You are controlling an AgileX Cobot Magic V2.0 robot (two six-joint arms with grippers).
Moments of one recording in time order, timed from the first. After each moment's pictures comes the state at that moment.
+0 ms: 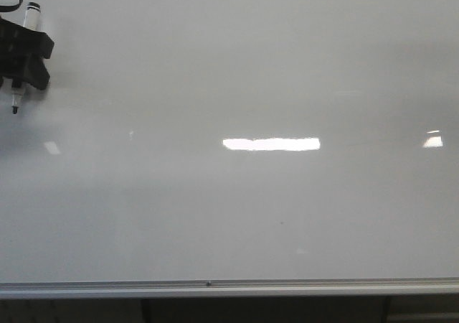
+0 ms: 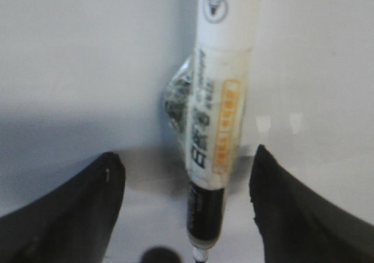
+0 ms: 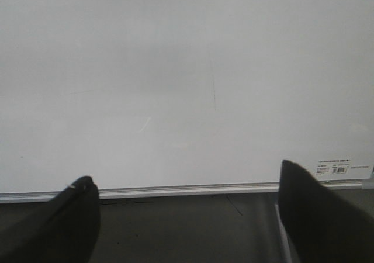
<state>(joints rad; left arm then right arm) -0.13 1.62 -1.02 -0.04 0.21 0.03 -0.03 0.61 -0.65 -0.01 0.69 0.07</state>
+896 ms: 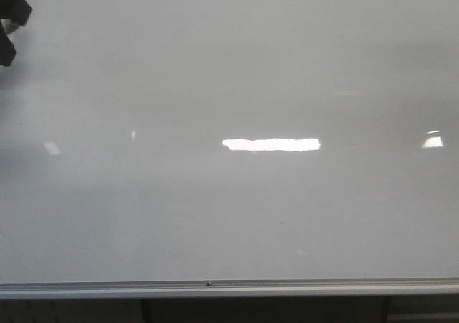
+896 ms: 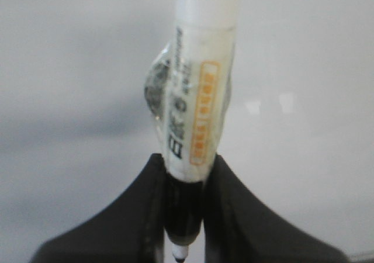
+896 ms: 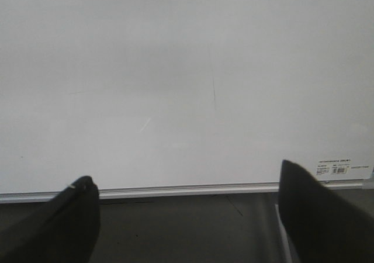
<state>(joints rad) -0.13 1.43 -1.04 -0.04 0.47 0.08 -0.03 0.61 -0.65 -0.01 0.69 0.07</state>
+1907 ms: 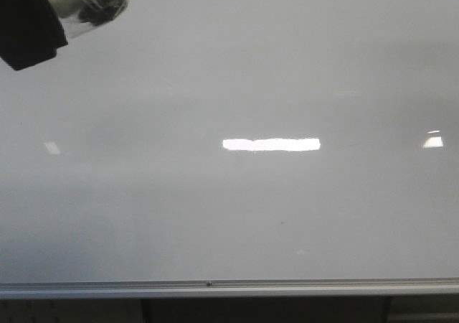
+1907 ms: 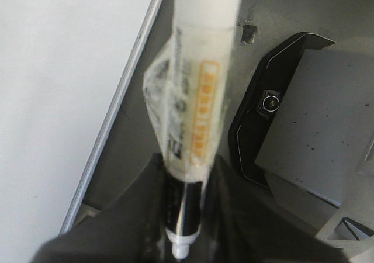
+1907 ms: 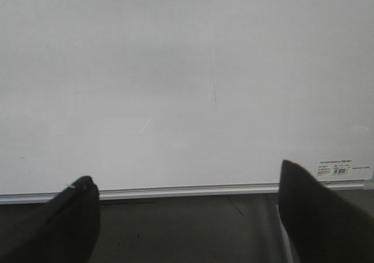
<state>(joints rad) -0.76 1.28 -1.23 -0.05 1.25 0.44 -0.03 0.61 -0.65 0.00 0.69 0.06</state>
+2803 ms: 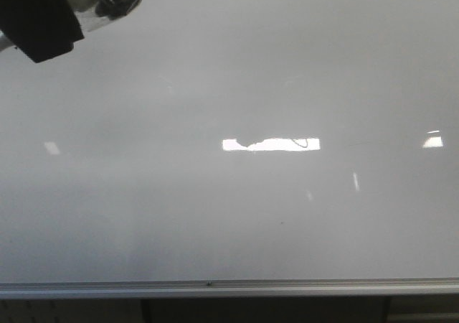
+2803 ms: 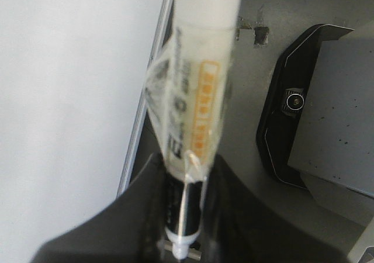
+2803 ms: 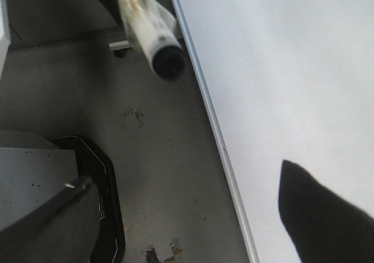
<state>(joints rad) -0.76 1.28 -1.23 -0.05 1.20 0.60 0.65 1.21 -1.21 0.42 0.97 -0.83</state>
